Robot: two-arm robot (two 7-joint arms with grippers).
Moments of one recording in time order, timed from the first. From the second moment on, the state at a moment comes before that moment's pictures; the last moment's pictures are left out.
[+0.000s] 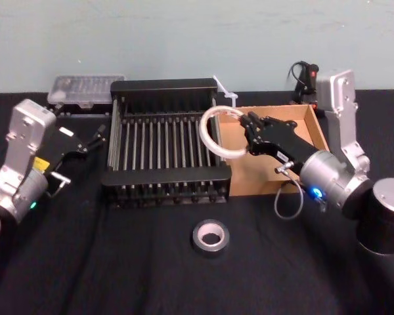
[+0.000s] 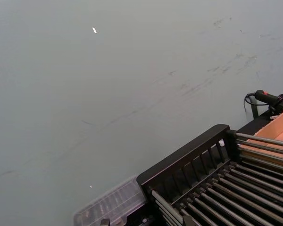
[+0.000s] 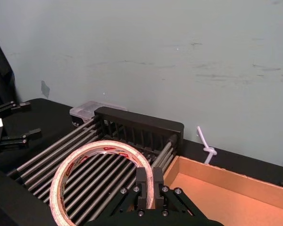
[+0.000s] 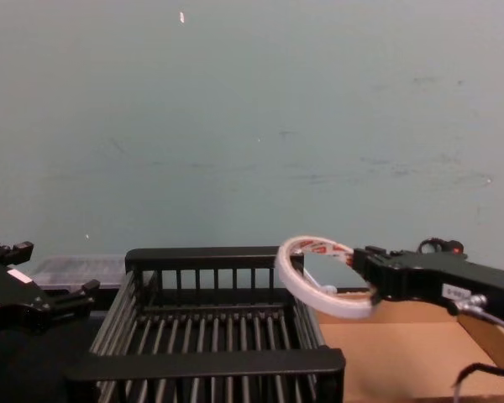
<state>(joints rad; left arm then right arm) -0.20 0.60 0.45 -1.41 -0.25 -0.12 0.03 0.21 0.28 -0.34 -1.50 0.36 0.15 0.29</state>
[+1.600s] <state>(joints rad) -0.20 0.60 0.45 -1.41 -0.25 -0.12 0.03 0.52 0.10 -0.43 -1.09 0.24 0.14 0.32</state>
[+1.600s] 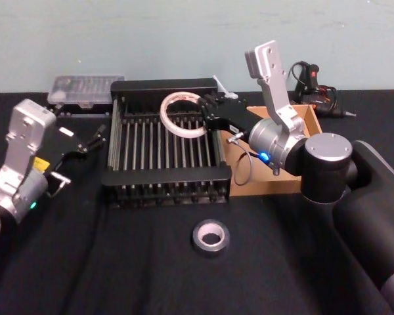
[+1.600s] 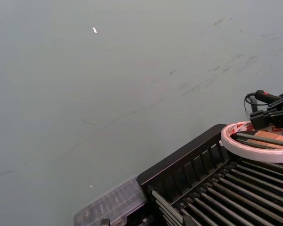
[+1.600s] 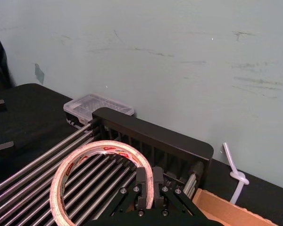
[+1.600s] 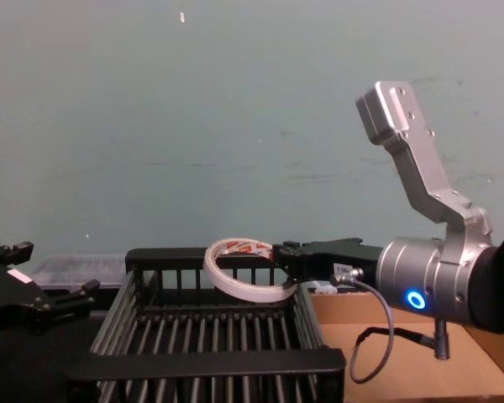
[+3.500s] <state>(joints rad) -0.20 0.60 0.45 -1.41 -0.25 -0.12 0.03 0.40 0.18 -0.40 -1.30 0.31 0.23 0.36</state>
